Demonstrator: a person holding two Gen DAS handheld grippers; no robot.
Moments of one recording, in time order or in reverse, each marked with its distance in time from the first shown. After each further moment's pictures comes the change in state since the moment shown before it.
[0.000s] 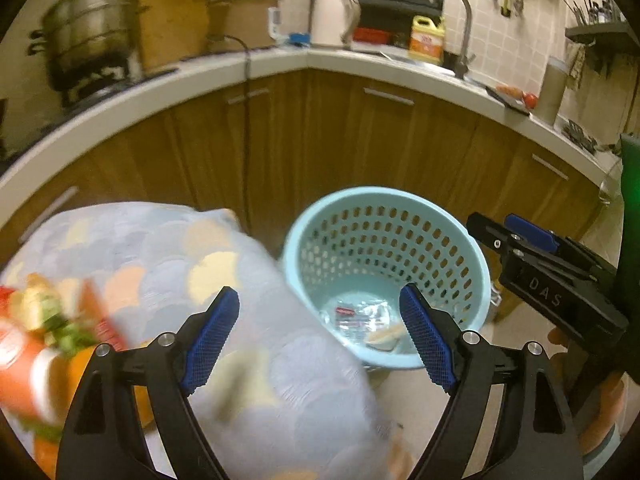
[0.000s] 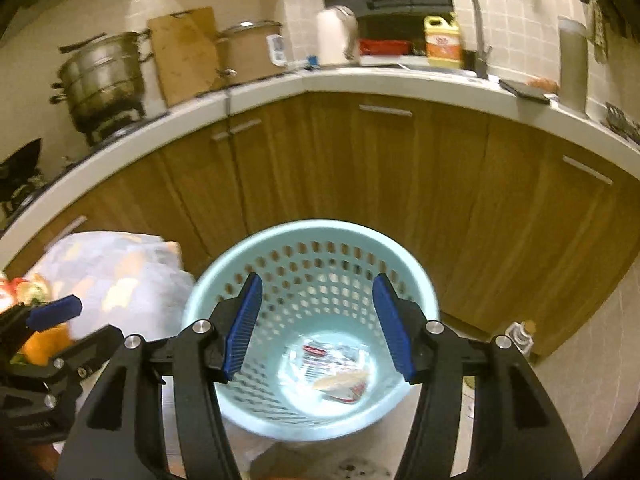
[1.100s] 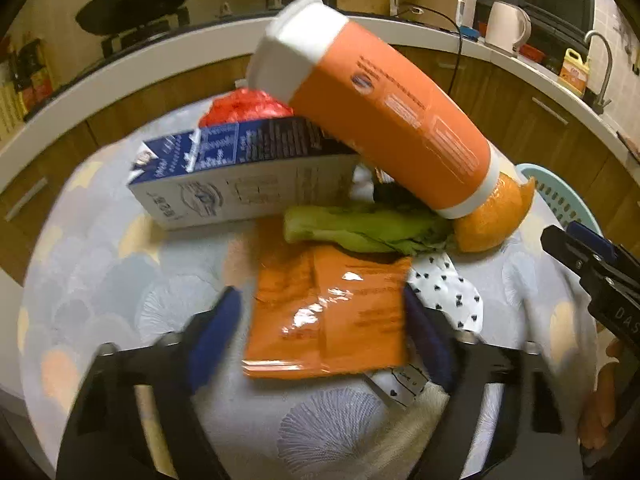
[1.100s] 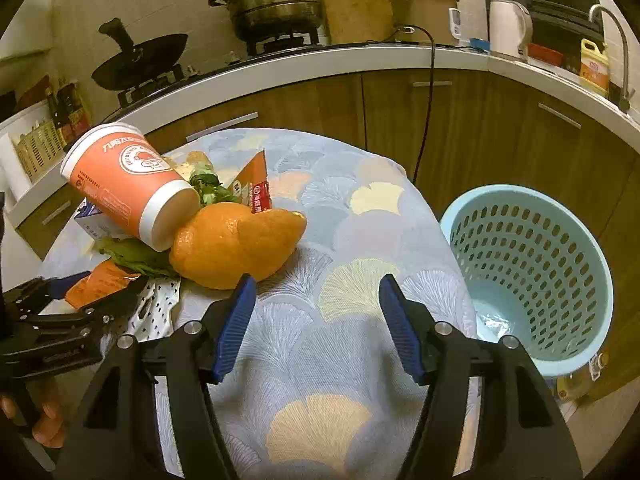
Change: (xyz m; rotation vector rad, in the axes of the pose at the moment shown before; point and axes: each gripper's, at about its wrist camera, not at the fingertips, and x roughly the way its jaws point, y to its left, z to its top) left arm -0.091 0.183 -0.113 -0.324 0.111 0.318; right arm -0.010 0.190 -0.077 -0.290 0.139 0.318
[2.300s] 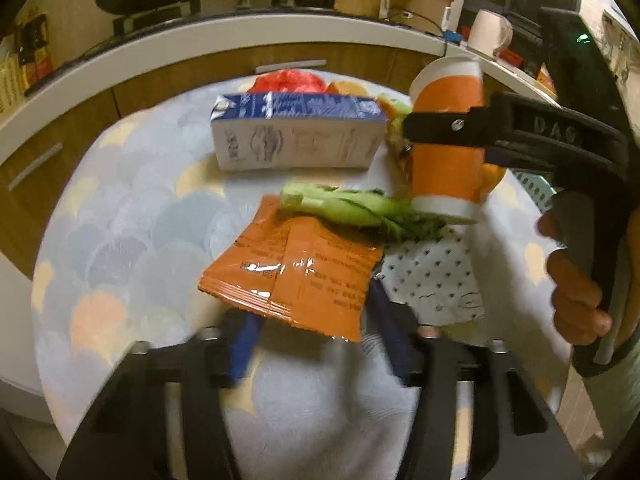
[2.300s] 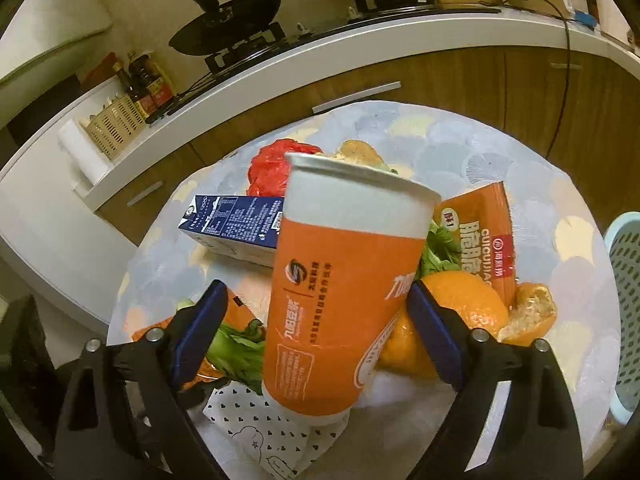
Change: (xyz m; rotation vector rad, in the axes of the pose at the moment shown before) left arm -0.047 0.055 -0.049 -0.004 0.011 -0.086; right arm 0.041 0.094 0.049 -0.033 0.185 0.347
